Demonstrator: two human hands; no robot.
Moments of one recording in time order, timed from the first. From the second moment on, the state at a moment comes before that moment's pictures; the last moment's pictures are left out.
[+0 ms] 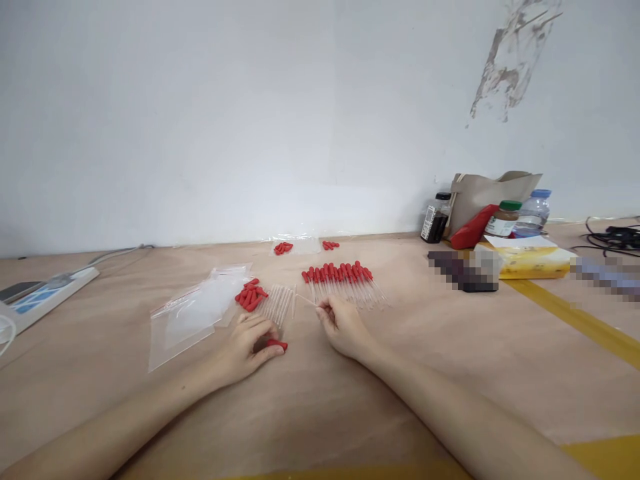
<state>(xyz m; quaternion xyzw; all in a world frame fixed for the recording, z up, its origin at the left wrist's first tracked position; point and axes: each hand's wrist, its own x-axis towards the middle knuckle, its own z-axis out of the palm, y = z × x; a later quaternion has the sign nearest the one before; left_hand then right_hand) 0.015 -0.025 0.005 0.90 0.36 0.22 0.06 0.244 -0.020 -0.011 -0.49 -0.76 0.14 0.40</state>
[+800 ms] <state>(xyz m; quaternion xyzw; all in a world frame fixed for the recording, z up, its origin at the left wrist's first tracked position) 0.016 -0.021 -0.008 0.86 0.37 0.34 0.07 0.239 -0.037 -0.018 -0.42 -0.85 0.06 0.32</state>
